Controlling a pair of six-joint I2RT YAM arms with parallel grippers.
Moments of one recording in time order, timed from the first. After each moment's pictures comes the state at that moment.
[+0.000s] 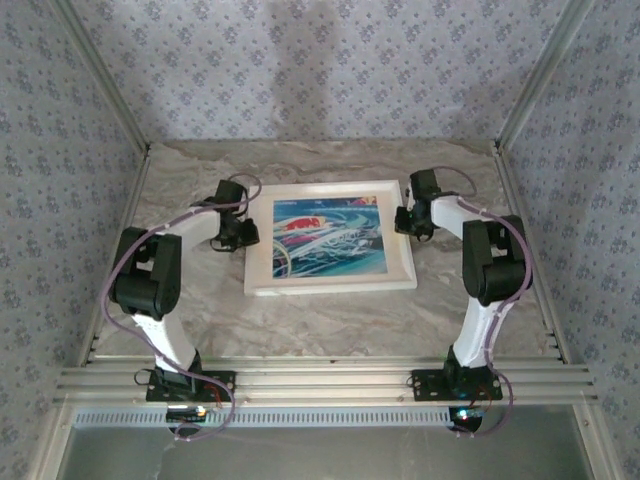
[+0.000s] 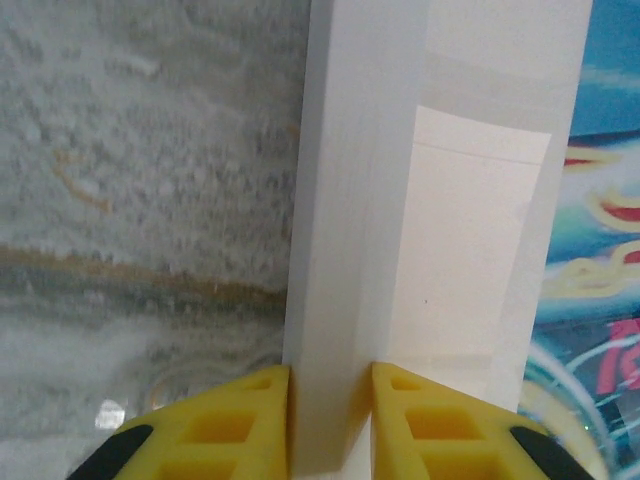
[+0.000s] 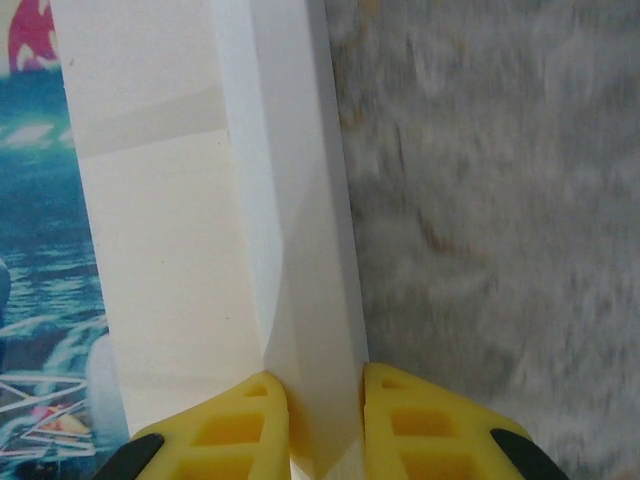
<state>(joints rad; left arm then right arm) -0.25 1.81 1.13 -0.51 0.11 -0.43 0.15 1.91 1.24 -0.47 -0.09 0.27</state>
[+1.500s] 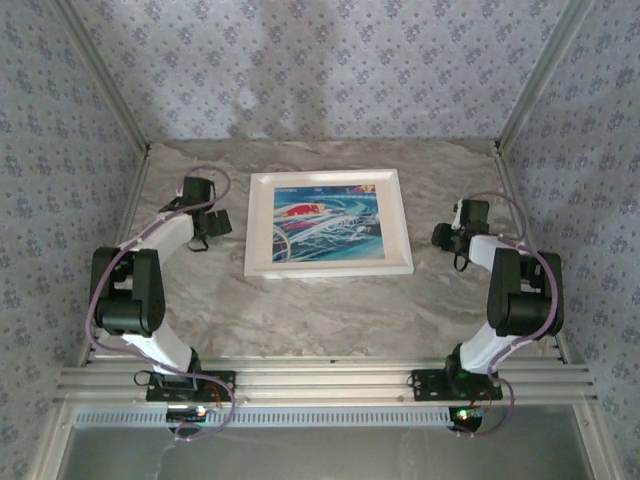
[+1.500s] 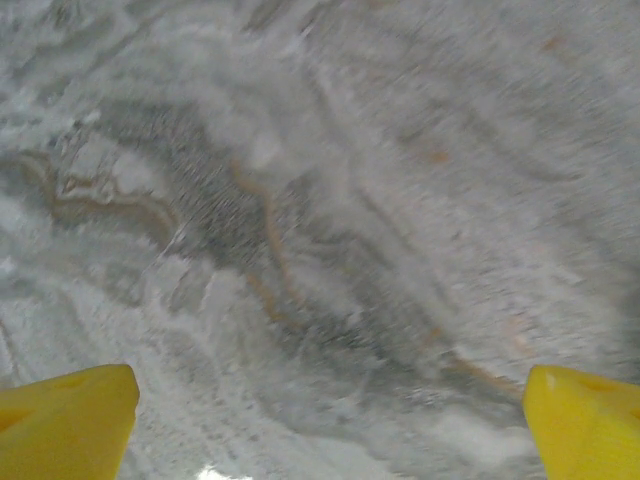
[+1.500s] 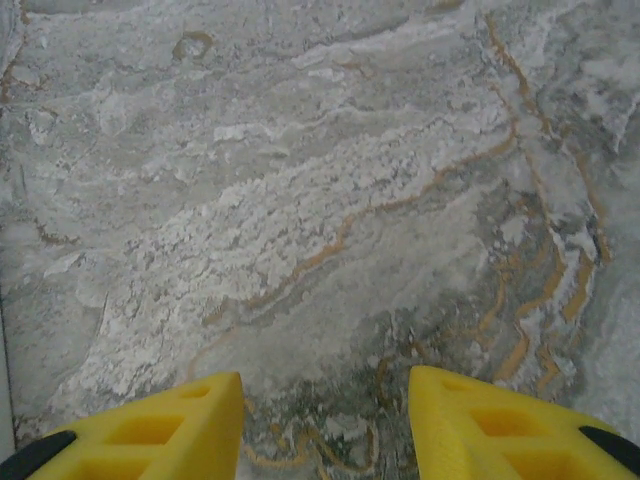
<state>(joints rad) -0.09 1.65 1.04 -0.46 -0.25 -0.37 -0.12 1.63 0.77 -0.04 -0.06 0.16</state>
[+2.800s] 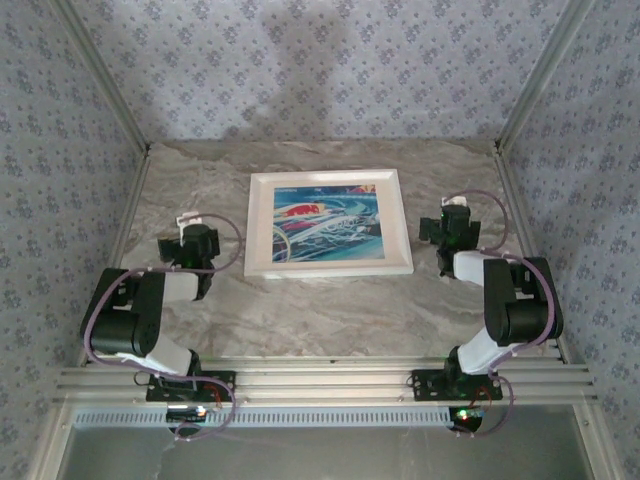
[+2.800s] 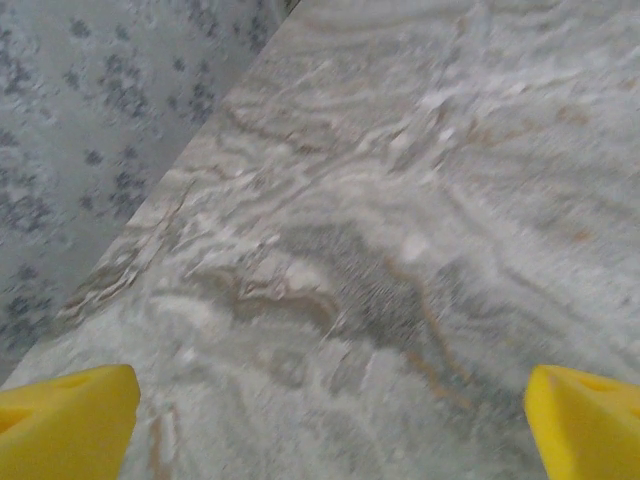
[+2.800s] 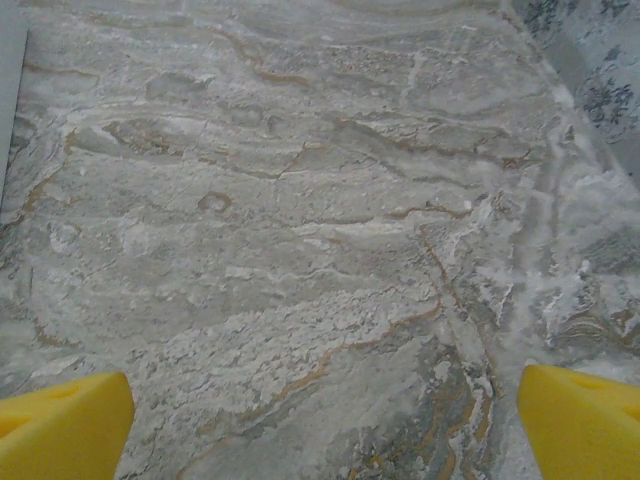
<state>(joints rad) -0.12 1.52 0.44 0.58 -0.54 -0.04 0.04 1.58 0.61 0.37 0.29 0.01</state>
